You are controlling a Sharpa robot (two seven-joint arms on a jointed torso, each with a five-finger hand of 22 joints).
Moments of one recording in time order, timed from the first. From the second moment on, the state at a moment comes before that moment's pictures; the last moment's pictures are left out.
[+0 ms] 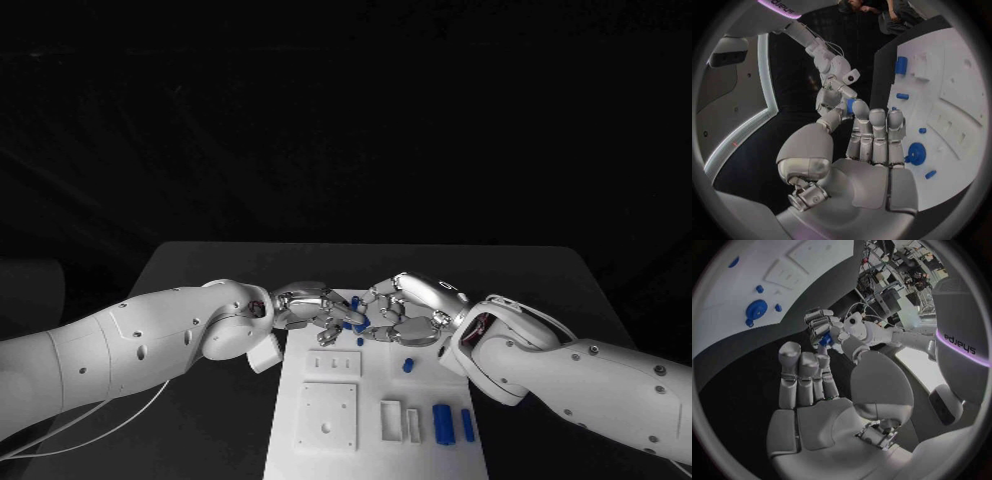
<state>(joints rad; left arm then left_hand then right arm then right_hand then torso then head) 1.21 -0.73 -0.12 1.30 -0.47 0.31 0.17 0.90 0.04 0.58 -0.26 0.05 1.03 0.06 0.36 0.66 1.23 -0.05 0.92 0.73 1.04 -0.12 1.33 0.67 0.10 0.73 -0.07 1.42 0.82 1.13 -0.70 -0.05 1.54 -1.30 -0.43 0.20 1.09 -0.17 0.53 -0.29 0.22 0.98 0.09 0.34 0.49 1.02 0.00 1.24 0.93 1.26 -0.11 1.24 0.93 0.18 1.26 -0.07 0.92 1.31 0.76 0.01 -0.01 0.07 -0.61</state>
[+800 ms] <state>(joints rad) 1.21 -0.73 -0.12 1.31 -0.47 0.31 0.17 0.90 0.04 0.58 -0.26 0.04 1.03 0.06 0.36 0.68 1.22 -0.04 0.92 0.73 1.03 -0.12 1.33 0.67 0.10 0.72 -0.07 1.42 0.81 1.13 -0.69 -0.05 1.53 -1.34 -0.44 0.18 1.09 -0.15 0.59 -0.29 0.13 1.04 0.05 0.36 0.52 1.04 -0.03 1.24 0.93 1.27 -0.14 1.24 0.94 0.21 1.27 -0.06 0.94 1.31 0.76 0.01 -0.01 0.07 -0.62</state>
